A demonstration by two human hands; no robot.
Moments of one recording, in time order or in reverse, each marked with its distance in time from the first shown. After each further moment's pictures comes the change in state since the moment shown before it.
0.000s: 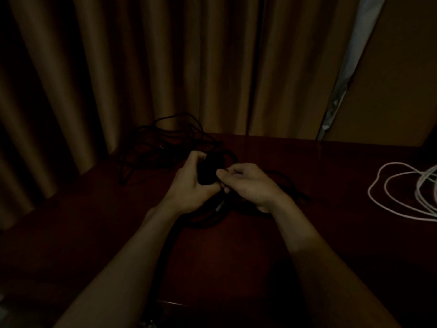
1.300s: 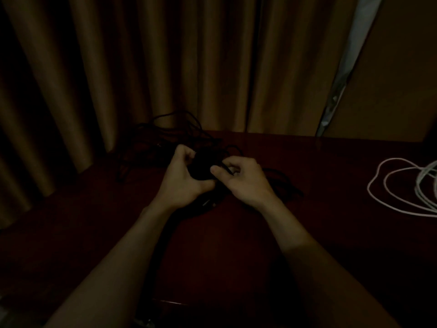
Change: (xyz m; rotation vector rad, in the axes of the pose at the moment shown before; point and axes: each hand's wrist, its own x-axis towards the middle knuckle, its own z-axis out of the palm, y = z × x) left_hand 0.001 -0.007 -0.005 -0.093 0.117 -0.043; right_hand 0.001 0.005 0.009 -0.146 0.201 -0.239
